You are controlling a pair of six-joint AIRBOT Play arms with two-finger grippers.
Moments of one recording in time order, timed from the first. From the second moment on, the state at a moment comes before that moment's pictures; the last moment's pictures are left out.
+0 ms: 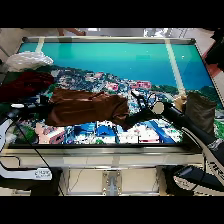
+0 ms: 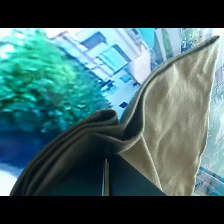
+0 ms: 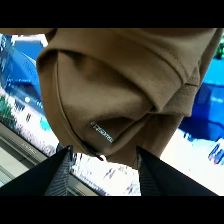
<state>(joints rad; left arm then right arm) 0.40 -1.50 0.82 0.56 -0.55 -1.56 0.40 -1.25 0.83 -1.03 0.87 1.26</state>
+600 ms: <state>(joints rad) 0.40 -1.46 0.82 0.54 -0.54 -1.56 0.44 -1.29 0.86 -0.91 0.84 1.19</state>
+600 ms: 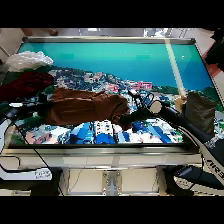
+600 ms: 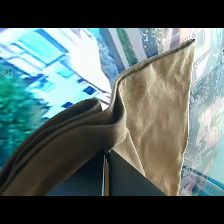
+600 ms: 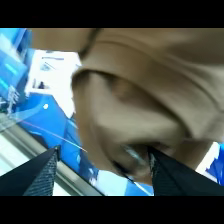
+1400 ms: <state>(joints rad) 0.40 -1.46 0.82 0.54 -0.61 -1.56 0.67 -1.48 1.14 -1.35 0.88 1.16</state>
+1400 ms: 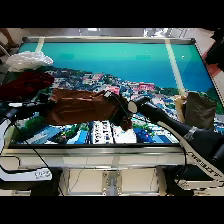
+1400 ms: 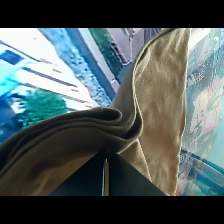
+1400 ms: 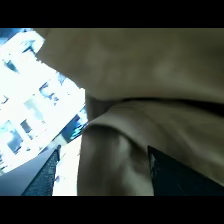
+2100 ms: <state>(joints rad) 0.40 -1.45 0.82 0.54 -0.62 -1.47 0.67 -1.59 1.17 -1.66 0.81 1.27</state>
